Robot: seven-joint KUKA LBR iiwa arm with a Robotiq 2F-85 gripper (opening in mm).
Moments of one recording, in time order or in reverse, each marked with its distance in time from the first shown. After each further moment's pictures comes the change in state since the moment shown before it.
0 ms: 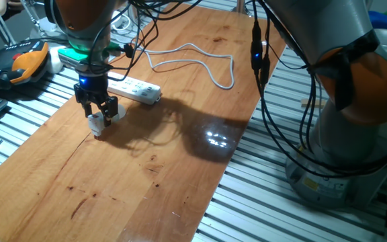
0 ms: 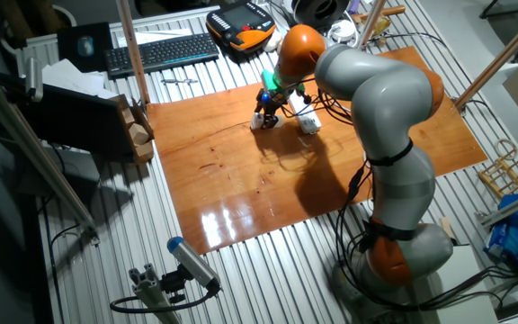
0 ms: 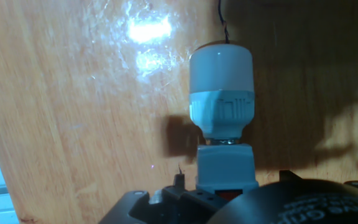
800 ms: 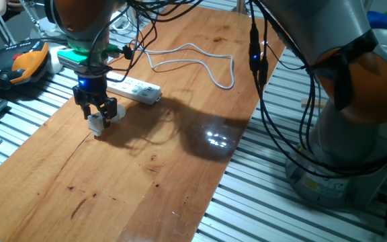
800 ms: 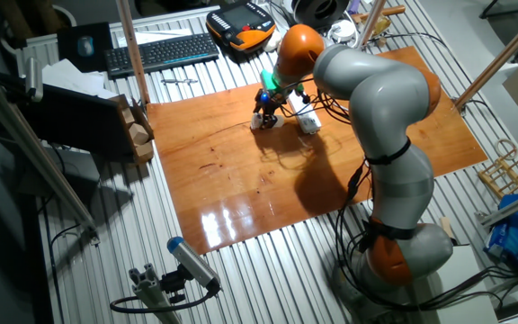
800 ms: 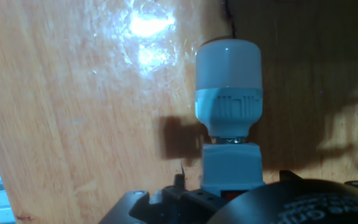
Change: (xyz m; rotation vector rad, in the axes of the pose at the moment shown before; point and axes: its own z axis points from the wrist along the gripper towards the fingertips) arm 0.002 0.002 0.005 0.008 0.011 -0.019
